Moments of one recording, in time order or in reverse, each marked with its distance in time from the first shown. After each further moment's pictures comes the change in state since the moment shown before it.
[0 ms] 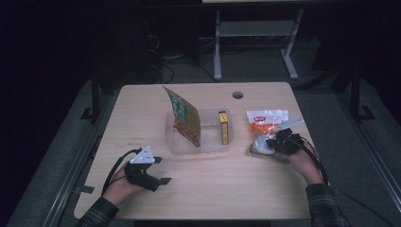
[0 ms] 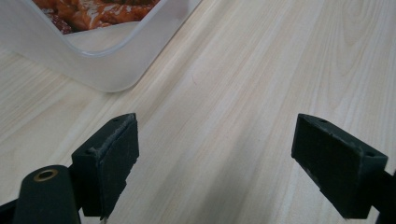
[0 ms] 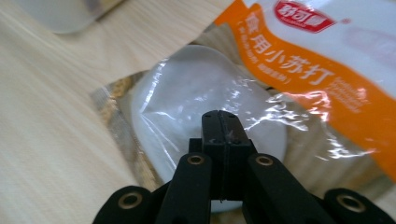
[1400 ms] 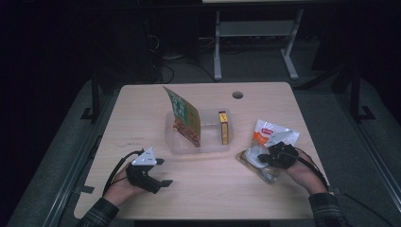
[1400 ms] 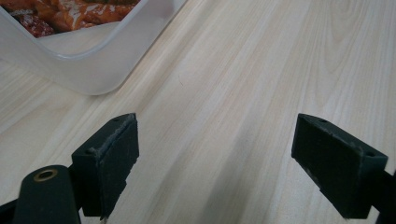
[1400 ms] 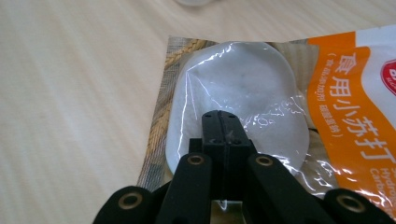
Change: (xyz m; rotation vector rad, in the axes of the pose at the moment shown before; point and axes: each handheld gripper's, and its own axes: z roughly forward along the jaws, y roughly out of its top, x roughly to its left) left arm -0.005 0.001 0.002 0.007 -0.022 0.015; right arm 0.048 -0.007 -0.015 0.050 0.190 -0.161
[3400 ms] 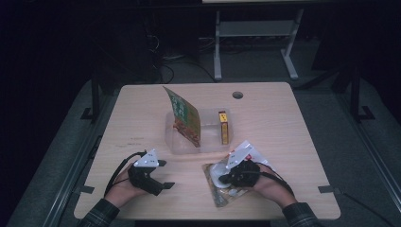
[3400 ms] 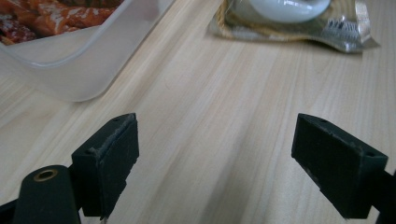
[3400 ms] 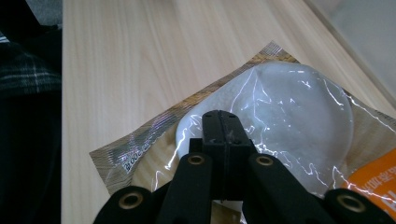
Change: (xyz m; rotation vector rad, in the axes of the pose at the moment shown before) left arm -0.007 0.003 0.004 0.005 -0.029 0.015; right arm 0.096 0.048 0.044 -0.060 0.280 -0.249
